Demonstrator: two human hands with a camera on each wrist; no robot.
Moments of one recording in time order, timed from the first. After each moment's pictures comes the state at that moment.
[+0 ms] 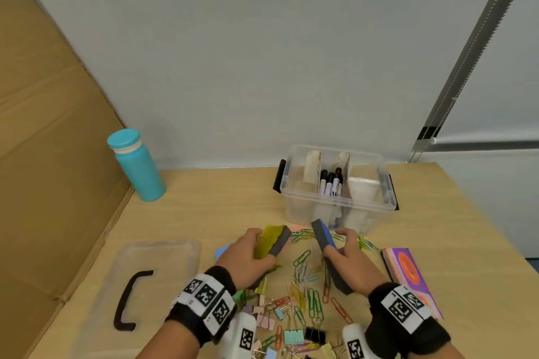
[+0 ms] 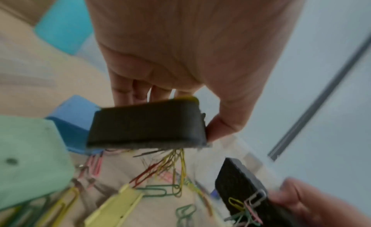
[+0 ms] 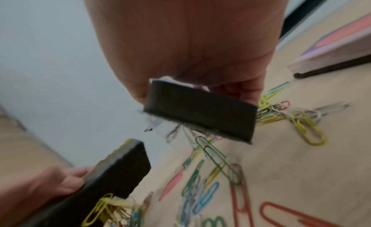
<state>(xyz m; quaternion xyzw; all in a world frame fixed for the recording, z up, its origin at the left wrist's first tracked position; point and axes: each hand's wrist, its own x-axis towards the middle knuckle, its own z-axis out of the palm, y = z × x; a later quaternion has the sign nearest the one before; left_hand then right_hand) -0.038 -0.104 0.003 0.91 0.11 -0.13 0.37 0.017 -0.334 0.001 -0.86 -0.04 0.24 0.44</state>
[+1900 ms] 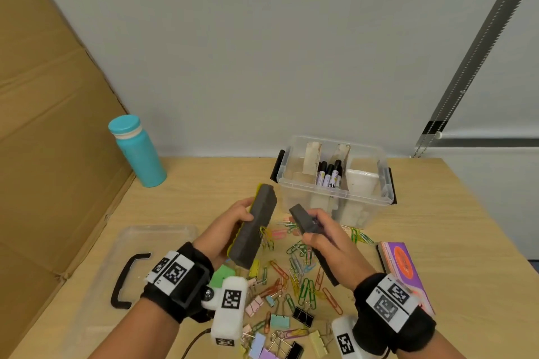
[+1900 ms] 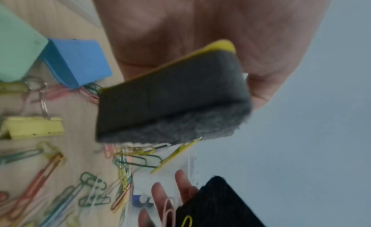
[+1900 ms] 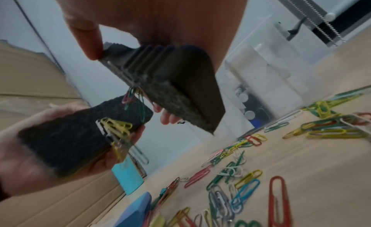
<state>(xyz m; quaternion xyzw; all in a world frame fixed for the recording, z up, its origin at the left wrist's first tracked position) -0.040 -0.101 0.037 0.58 0.17 -0.09 0.79 0.000 -0.321 0.031 -0.74 -0.24 0.20 0.59</state>
